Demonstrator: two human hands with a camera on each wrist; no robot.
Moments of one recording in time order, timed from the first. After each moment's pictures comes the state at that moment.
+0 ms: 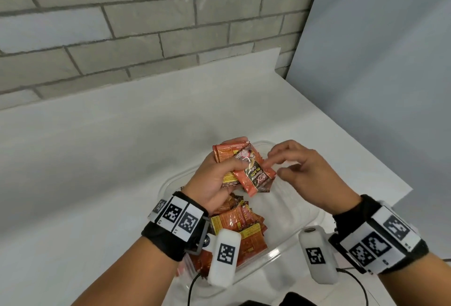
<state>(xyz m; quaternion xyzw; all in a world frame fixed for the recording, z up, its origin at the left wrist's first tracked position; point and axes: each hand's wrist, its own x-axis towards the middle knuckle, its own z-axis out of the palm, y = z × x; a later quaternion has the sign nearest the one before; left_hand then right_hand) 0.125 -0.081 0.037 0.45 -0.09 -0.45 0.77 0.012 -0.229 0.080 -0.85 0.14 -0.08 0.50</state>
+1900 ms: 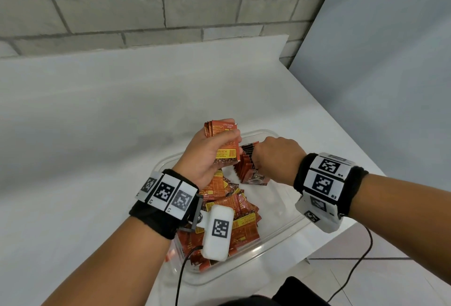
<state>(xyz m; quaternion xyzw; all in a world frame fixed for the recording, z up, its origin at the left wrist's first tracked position) 0.144 -0.079 0.030 0.52 -0.05 -0.39 0.76 0.076 -0.215 0.065 -0.96 0.06 0.23 -0.10</state>
